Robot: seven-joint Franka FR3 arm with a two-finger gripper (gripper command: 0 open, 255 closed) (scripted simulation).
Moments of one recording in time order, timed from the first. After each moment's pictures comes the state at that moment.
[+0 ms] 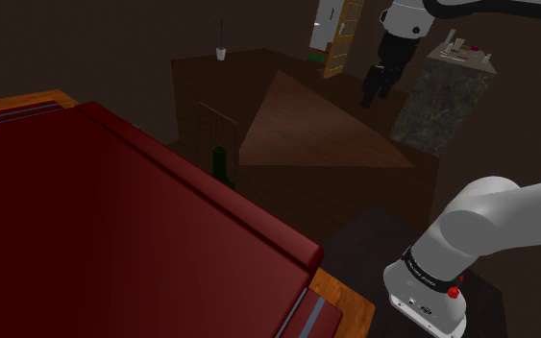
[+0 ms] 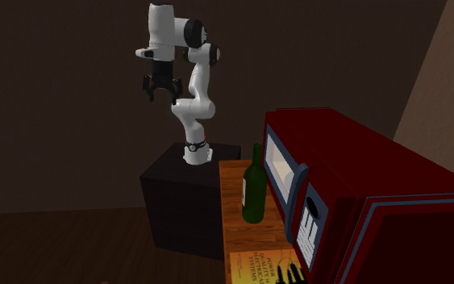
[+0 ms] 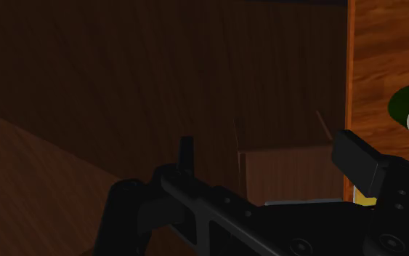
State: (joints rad) arm -0.02 -0.76 0.07 -2.31 -0.05 1.60 -0.04
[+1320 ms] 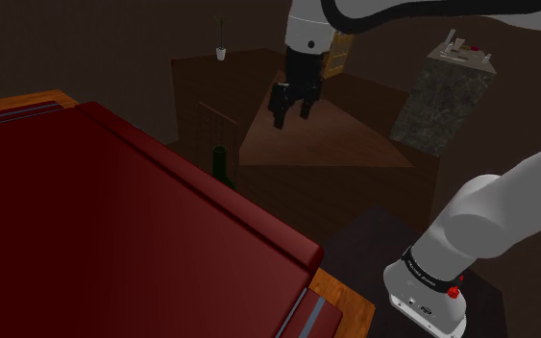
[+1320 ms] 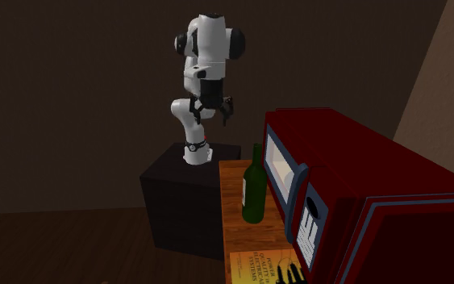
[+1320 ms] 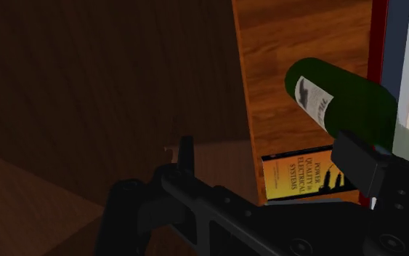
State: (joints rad) arm 0.07 -0.35 0.39 -2.08 0.10 1.75 0.32
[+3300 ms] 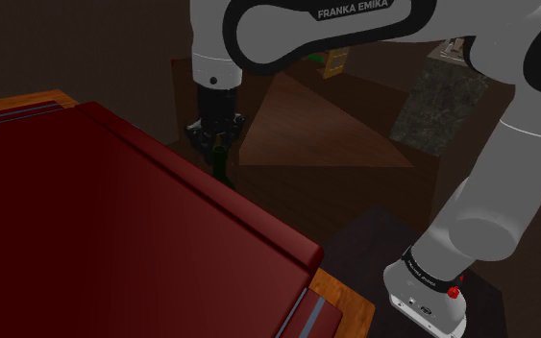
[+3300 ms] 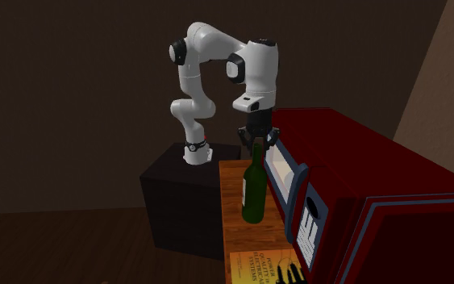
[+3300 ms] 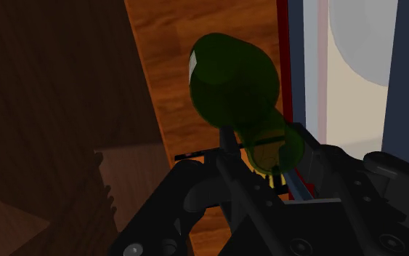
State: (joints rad) arm 0.17 0.14 0.58 -1.76 -0.04 1.88 0.64
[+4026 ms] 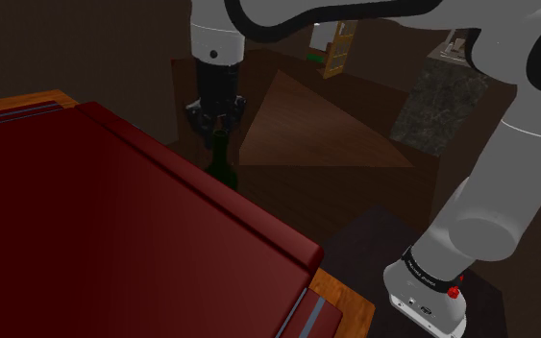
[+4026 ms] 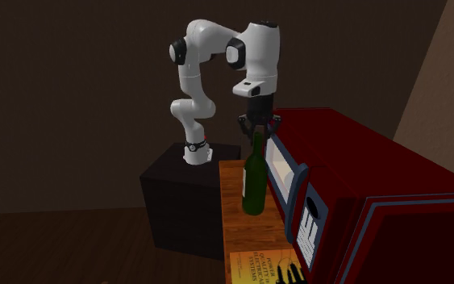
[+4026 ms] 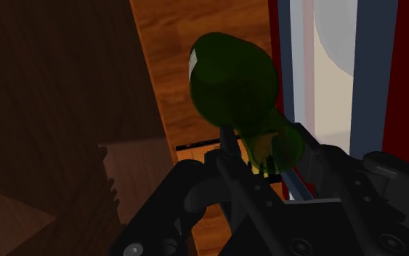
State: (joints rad) arm 0.17 0.14 0.58 -1.67 -0.04 1.77 0.64
